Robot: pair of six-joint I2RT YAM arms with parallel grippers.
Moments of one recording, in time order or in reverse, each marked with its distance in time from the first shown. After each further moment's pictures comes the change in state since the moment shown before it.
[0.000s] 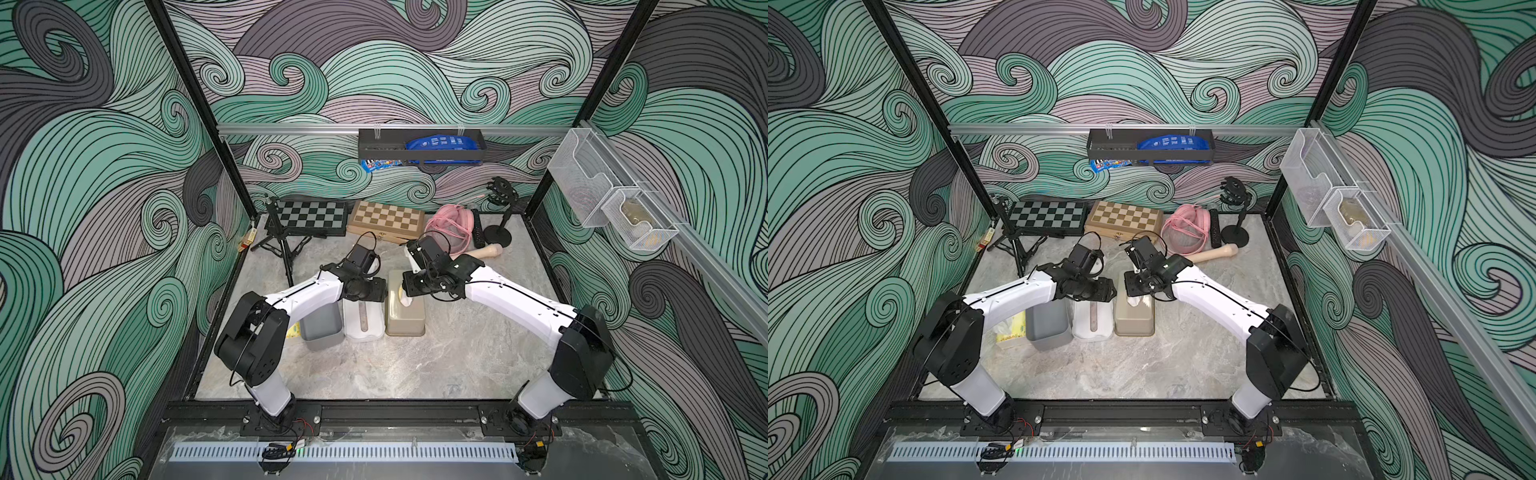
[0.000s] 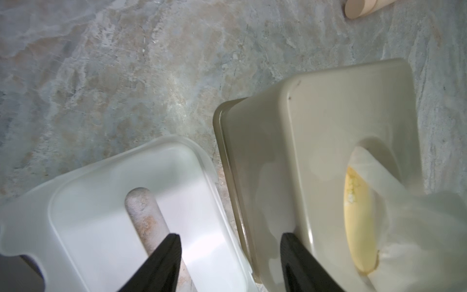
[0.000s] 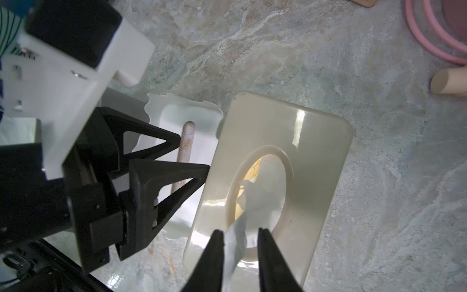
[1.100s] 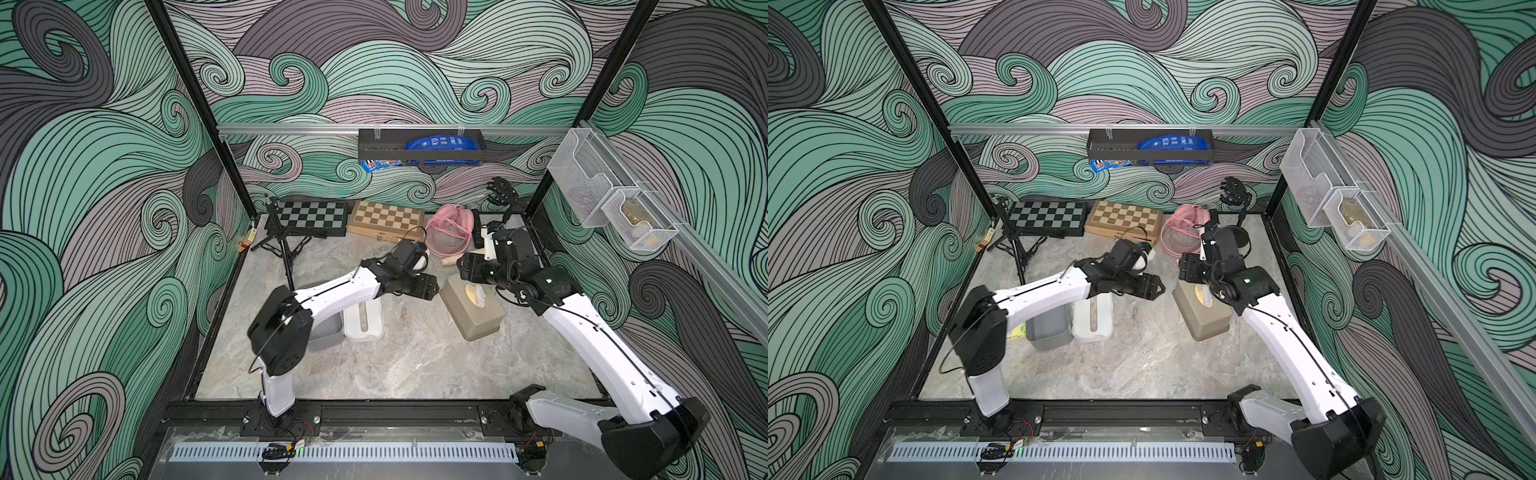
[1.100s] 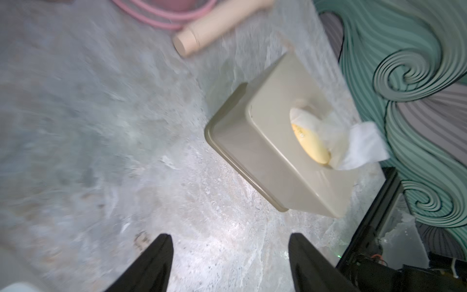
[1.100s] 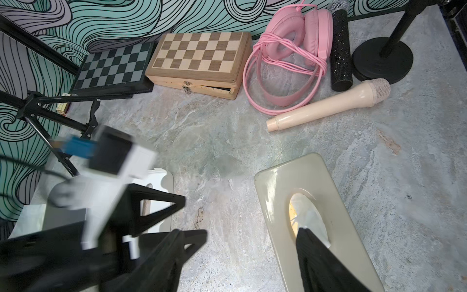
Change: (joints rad) left arm -0.198 0.008 0.294 0.019 0.007 -0.052; right arm -0.328 -0.454 -0.140 -0.057 0.052 -0.062
